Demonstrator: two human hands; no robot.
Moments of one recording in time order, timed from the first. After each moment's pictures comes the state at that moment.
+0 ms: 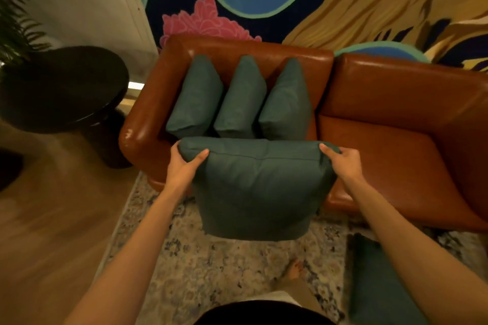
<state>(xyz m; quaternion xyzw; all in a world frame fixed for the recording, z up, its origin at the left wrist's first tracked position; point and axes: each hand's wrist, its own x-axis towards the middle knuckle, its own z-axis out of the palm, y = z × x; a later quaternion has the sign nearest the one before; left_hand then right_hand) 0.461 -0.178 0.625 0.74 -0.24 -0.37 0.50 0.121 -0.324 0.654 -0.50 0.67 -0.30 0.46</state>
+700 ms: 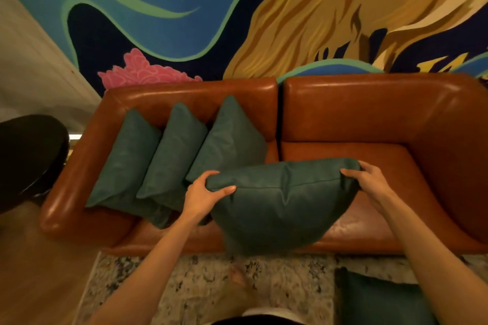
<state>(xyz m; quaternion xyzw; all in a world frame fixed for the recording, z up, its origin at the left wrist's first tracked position) 0.221 -0.422 0.641 0.77 -0.44 -0.34 0.31 -0.149 -0.537 0.663 -0.44 0.67 -0.29 0.52</state>
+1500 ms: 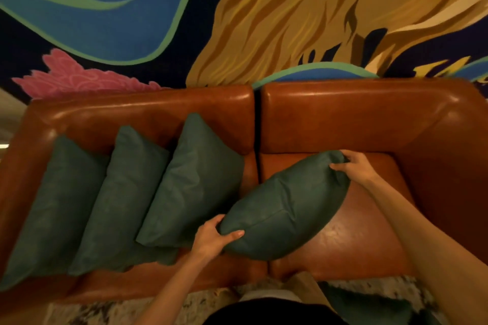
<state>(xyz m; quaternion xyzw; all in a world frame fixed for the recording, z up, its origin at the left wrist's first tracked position) 0.172 -0.574 0.549 0.73 -0.43 -0.50 0.18 -0.168 -0.777 0.624 -0.51 0.69 -0.16 0.48</state>
